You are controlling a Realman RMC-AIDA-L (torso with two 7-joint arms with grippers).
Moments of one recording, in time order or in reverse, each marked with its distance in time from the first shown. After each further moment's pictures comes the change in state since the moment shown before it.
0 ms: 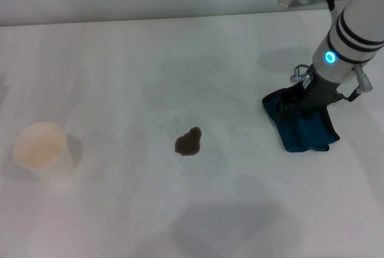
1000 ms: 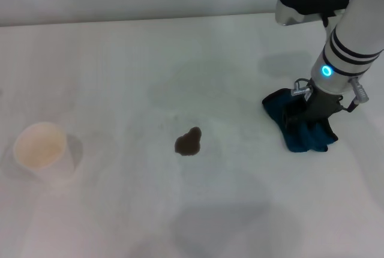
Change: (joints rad) left arm 0.023 0.015 0.006 0.001 0.005 -0.002 -0.007; right arm 0.050 -0.003 -0.038 0.171 -0.004 -0.074 -0.002
